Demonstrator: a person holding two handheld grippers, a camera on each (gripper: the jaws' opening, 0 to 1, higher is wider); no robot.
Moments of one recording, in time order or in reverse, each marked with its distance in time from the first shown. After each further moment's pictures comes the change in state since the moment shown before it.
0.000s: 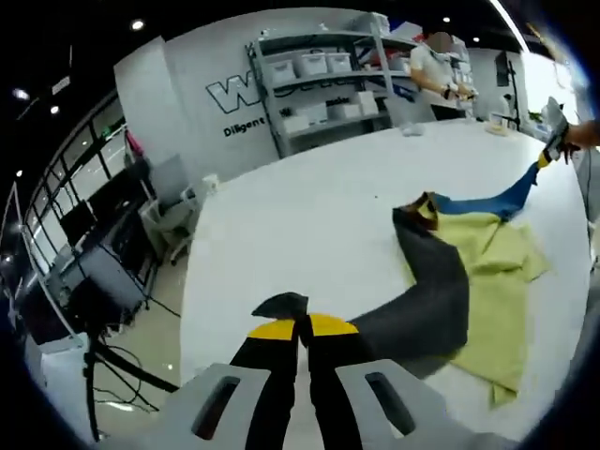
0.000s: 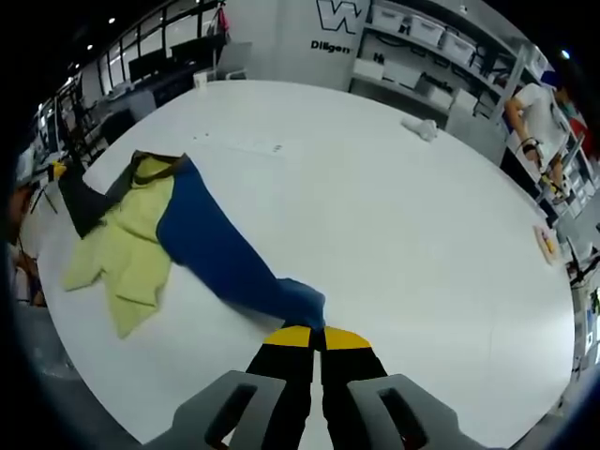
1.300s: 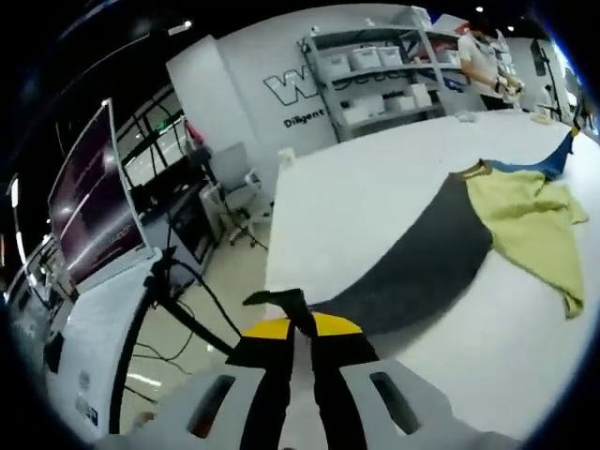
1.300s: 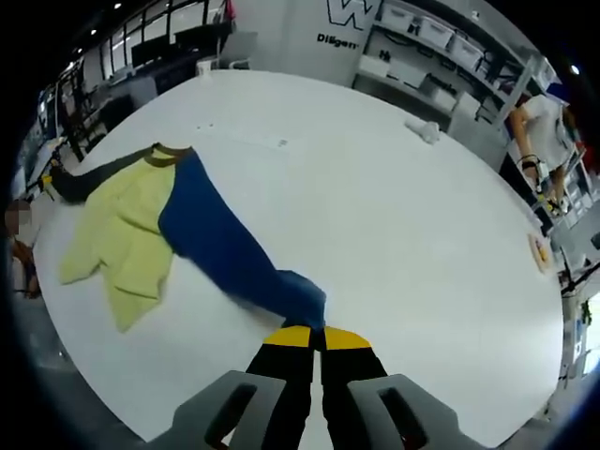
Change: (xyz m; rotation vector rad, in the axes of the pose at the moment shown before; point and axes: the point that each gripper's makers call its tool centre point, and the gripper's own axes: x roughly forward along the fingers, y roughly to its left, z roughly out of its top) left arm -0.058 0.072 -0.135 -0.081 0.071 0.240; right arm -0.005 0.008 0.000 -0.040 0.045 -0.033
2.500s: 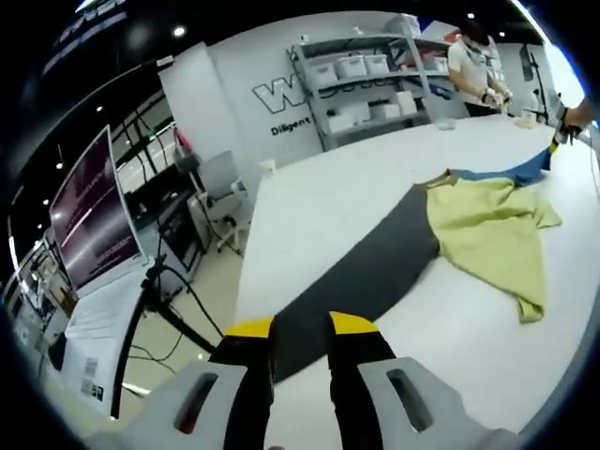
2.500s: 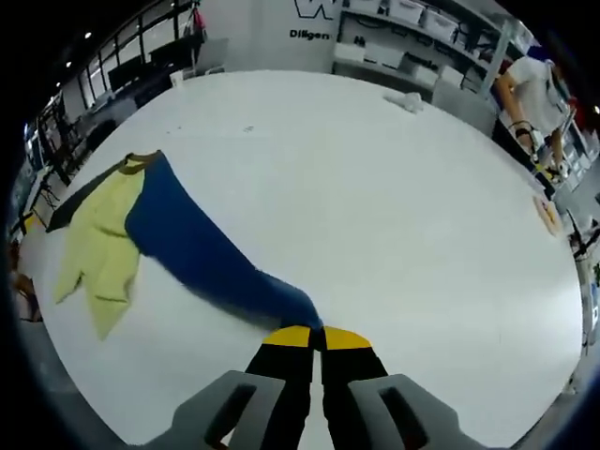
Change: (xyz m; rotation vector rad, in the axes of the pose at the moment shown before) left arm -0.050 -0.052 0.034 0.066 -0.060 -0.091; right arm 0.044 -0.038 -0.032 0.134 0.008 0.031
